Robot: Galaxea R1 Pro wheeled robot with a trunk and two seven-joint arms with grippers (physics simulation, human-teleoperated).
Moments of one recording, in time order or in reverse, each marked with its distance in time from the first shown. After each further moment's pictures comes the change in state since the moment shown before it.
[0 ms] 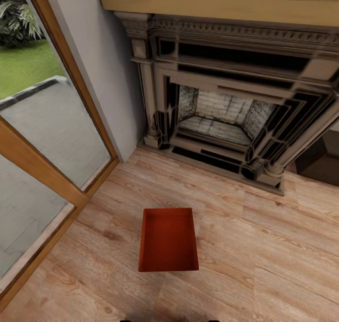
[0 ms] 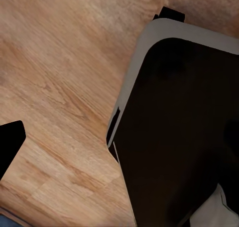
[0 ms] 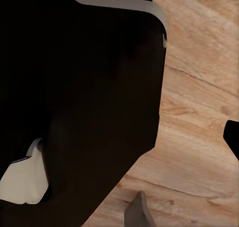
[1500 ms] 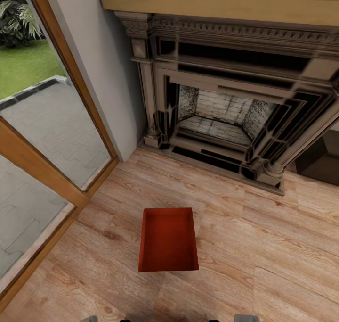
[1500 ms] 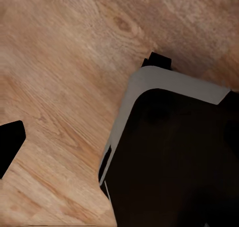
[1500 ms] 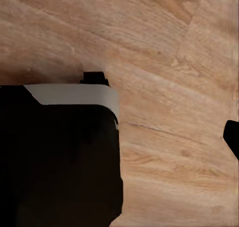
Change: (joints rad) left arm -0.039 0.015 0.003 -0.066 0.006 -0.006 0.013; right arm -0.056 -0.010 -0.012 -0.206 -0.008 0.095 -0.196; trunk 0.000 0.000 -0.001
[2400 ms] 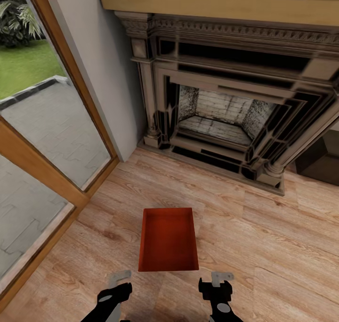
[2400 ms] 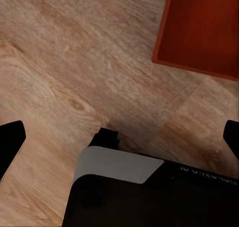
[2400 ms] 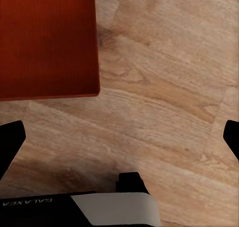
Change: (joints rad) left arm -0.178 -0.182 -0.008 -0.031 -0.175 -0.042 0.162; right arm -0.224 0.115 0.008 0.171 0.064 -0.258 -0.027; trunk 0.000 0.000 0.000
